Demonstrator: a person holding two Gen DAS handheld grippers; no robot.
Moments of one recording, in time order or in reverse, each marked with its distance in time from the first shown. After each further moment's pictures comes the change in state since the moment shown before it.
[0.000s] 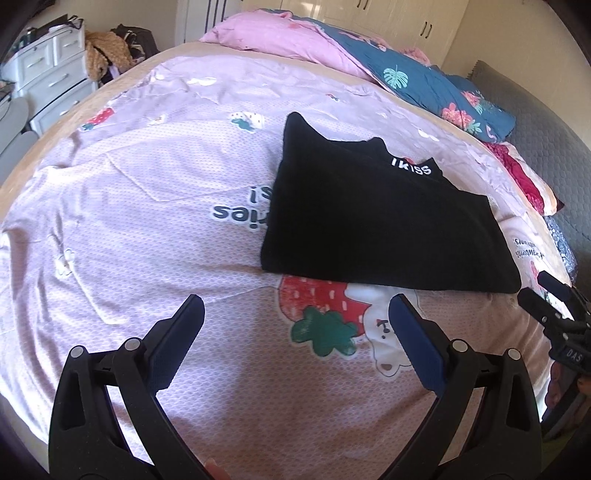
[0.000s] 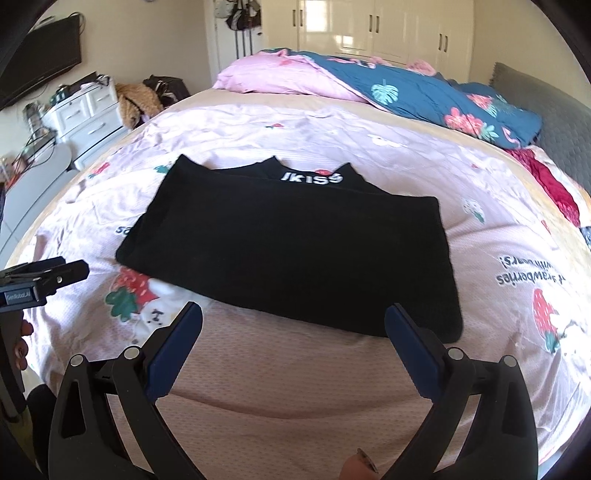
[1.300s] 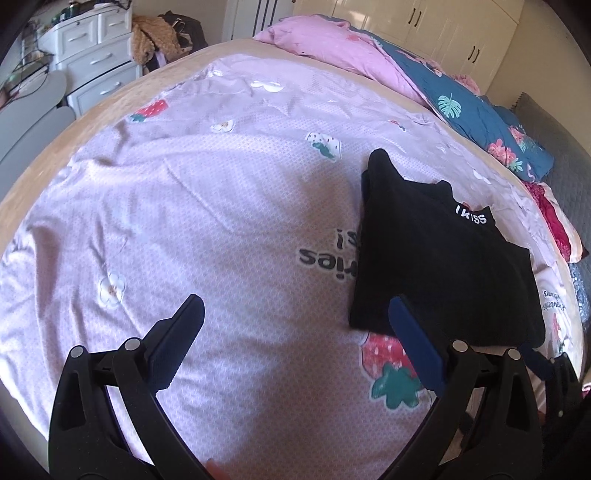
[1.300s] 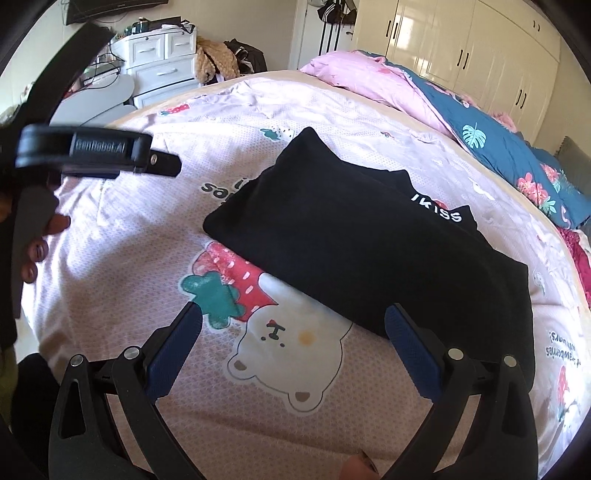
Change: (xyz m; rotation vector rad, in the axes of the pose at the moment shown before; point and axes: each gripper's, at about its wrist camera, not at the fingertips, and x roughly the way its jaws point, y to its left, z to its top) left arm 0.011 0.061 0.042 -0.126 -0.018 0.102; right arm 0.046 0.134 -0.002 -0.303 0.012 0.081
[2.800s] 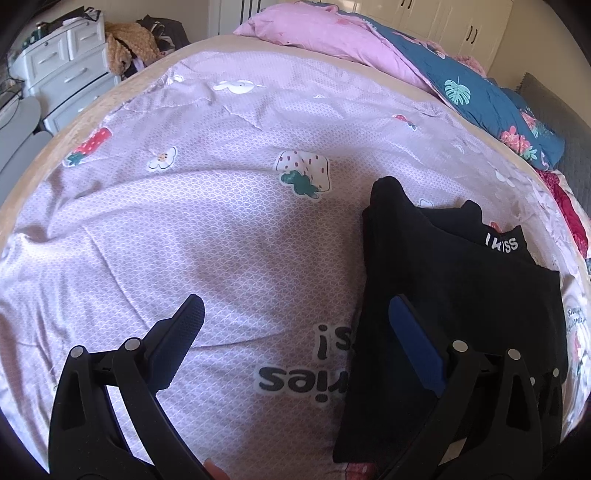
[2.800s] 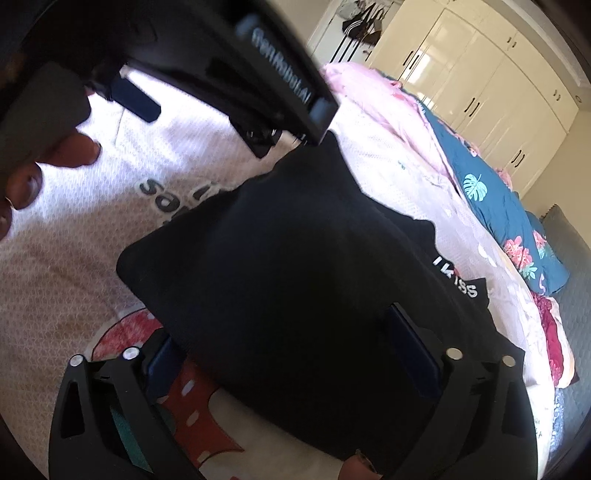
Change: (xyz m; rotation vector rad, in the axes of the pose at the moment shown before) left arm 0.088 -0.030 0.070 0.056 0.037 0.025; right arm 0.110 0.012 0.046 -0.205 -0.048 -0.182
